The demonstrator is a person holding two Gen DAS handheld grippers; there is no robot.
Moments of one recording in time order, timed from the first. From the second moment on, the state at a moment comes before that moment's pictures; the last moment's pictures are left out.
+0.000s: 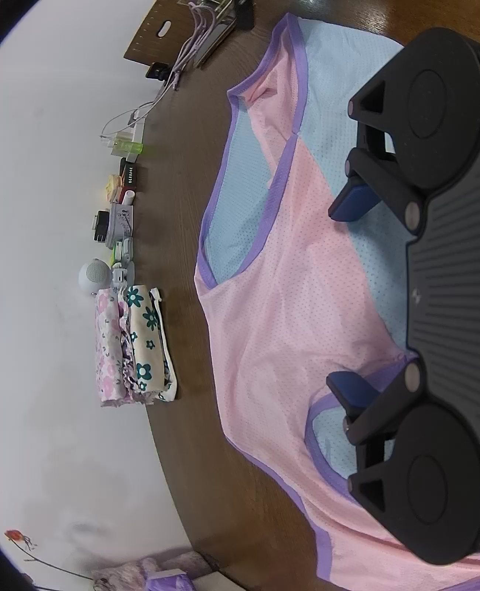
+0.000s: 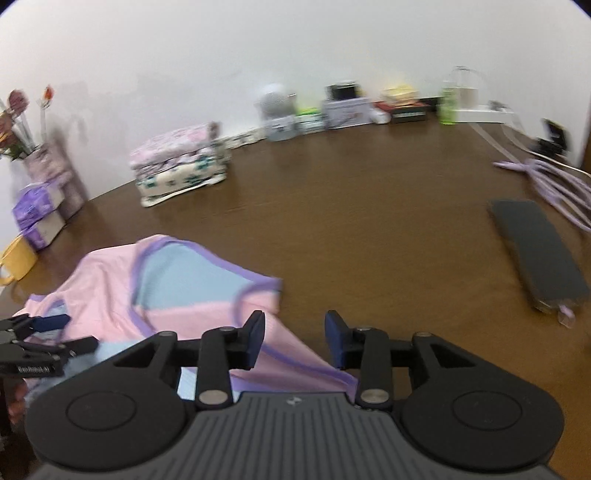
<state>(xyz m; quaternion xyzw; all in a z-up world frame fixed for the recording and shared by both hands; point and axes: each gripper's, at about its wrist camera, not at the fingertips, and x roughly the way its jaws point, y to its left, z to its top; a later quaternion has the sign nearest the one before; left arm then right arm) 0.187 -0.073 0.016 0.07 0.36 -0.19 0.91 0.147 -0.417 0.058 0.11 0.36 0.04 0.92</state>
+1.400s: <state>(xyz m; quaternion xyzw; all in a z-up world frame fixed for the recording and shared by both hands) 0.150 -0.067 0.016 0.12 0.34 -0.23 0.90 0.241 -0.437 0.029 0.04 0.39 0.04 0.92</state>
